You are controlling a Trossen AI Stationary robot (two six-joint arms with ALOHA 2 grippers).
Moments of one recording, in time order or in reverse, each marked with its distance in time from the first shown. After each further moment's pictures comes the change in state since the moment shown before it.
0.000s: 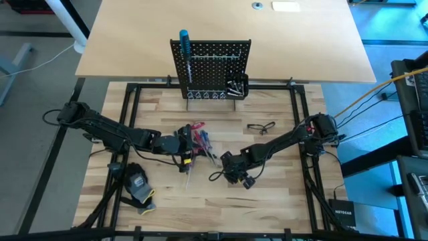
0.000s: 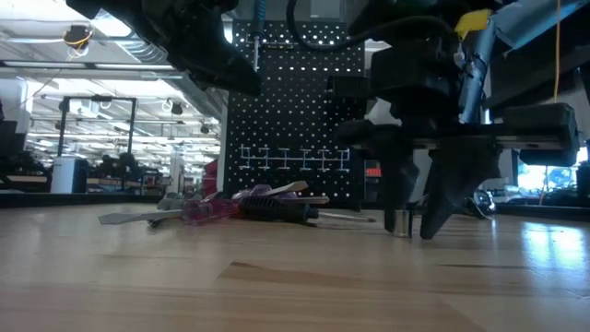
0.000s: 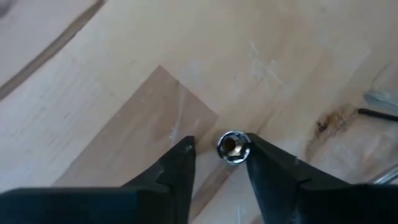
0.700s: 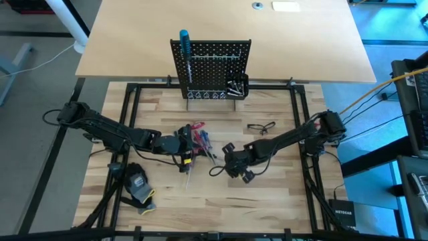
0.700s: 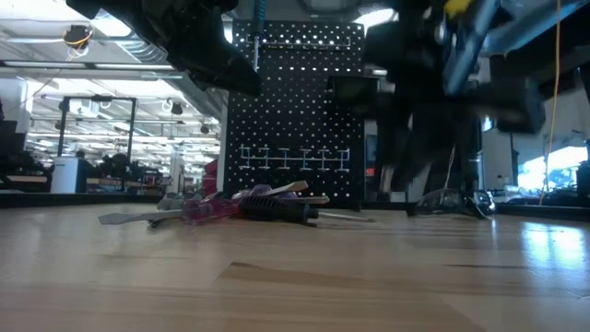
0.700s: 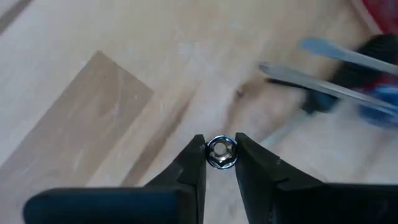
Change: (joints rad) left arm 0.000 0.000 0.000 -0.001 0.000 -0.002; right arm -0.001 -0.105 0.024 -0.106 0.167 0.011
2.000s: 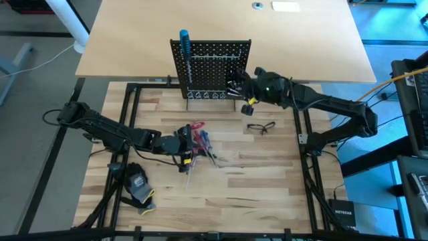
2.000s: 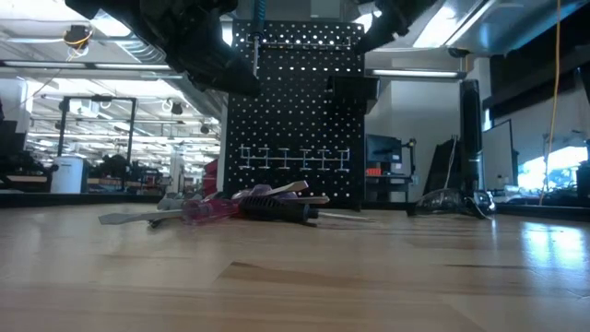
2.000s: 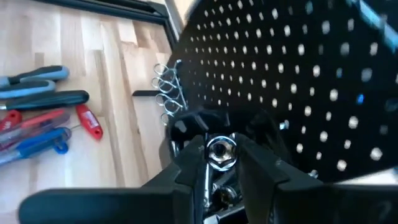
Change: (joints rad) left arm 0.000 -0.001 0.000 -0.015 0.000 -0.002; right arm -0.563 -0.462 0.186 -0.053 0.211 0.098
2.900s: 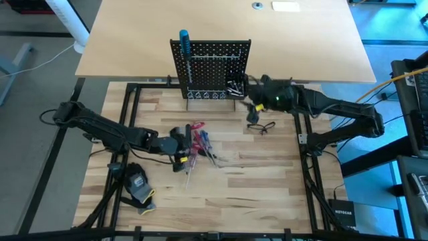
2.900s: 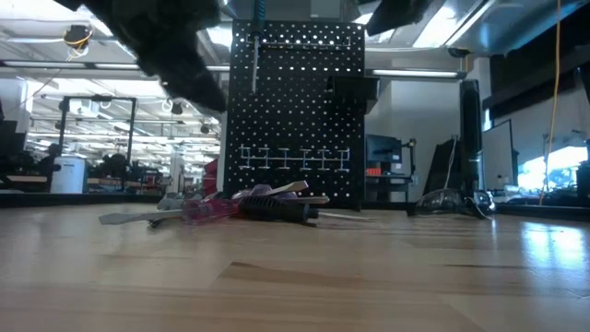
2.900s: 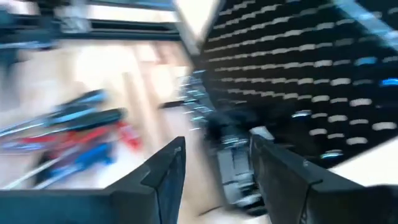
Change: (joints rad) left arm -0.009 -0.066 0.000 -0.220 0.001 -0.142; right arm 0.123 -0.090 0.000 -0.095 0.023 0.198
